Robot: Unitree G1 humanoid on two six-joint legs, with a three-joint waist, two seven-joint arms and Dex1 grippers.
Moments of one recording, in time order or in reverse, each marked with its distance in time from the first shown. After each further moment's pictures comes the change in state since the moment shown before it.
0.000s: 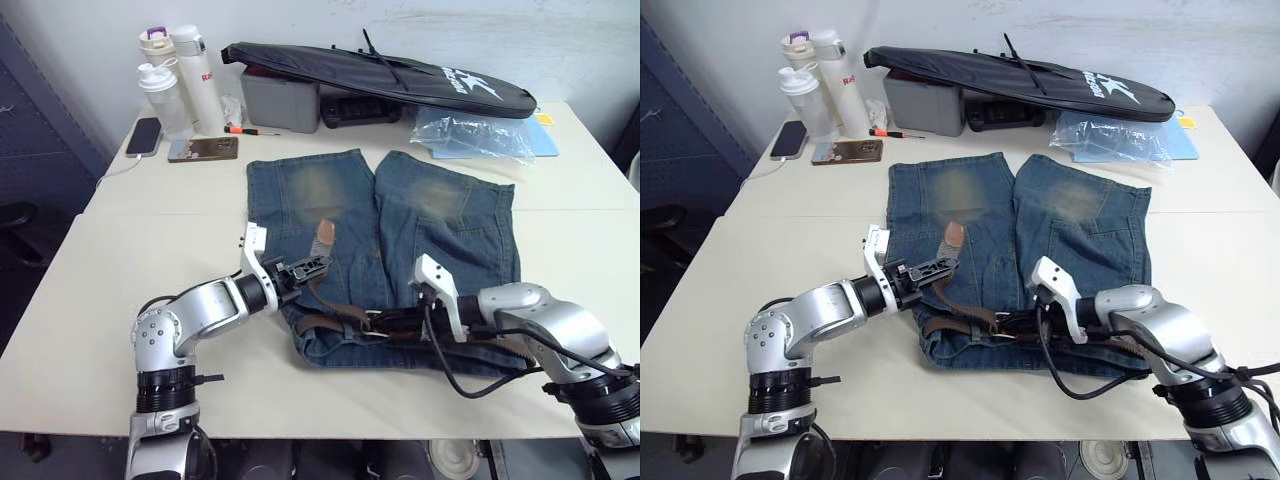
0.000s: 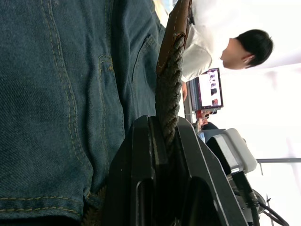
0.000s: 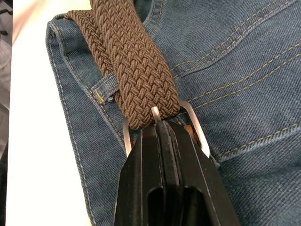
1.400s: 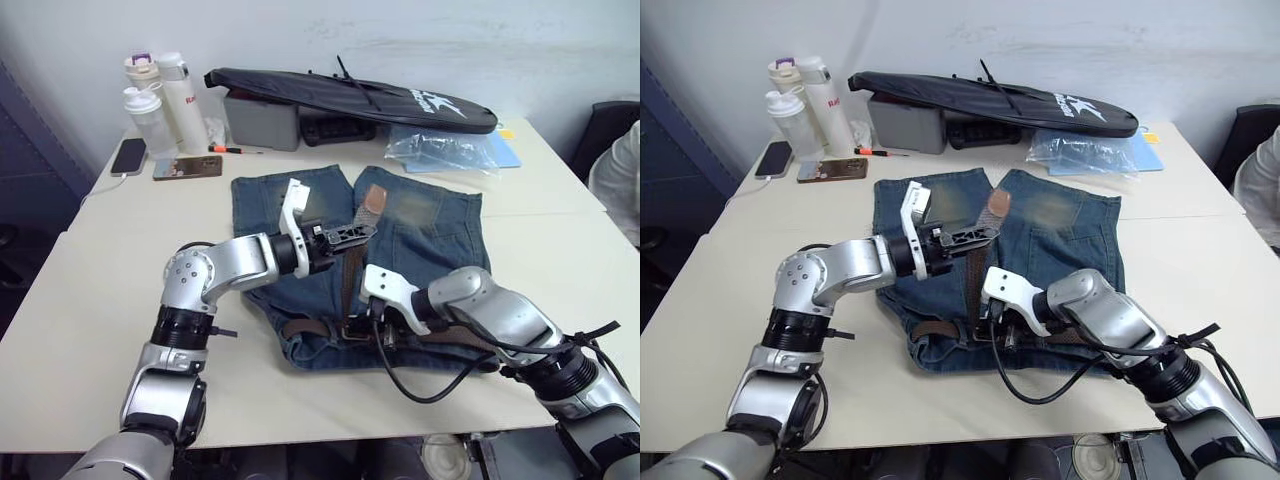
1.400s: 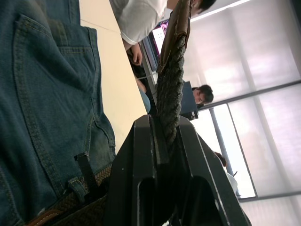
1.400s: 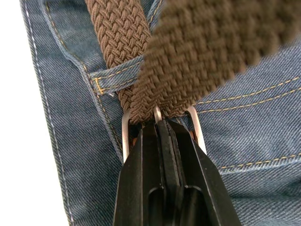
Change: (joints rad) left arm -0.356 0.054 -0.258 0.308 0.013 -0.052 -0.260; right arm -0.190 0.066 0.316 -0.007 -0.306 0.059 -0.003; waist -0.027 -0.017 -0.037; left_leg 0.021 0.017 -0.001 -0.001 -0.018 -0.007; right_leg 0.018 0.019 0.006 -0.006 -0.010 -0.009
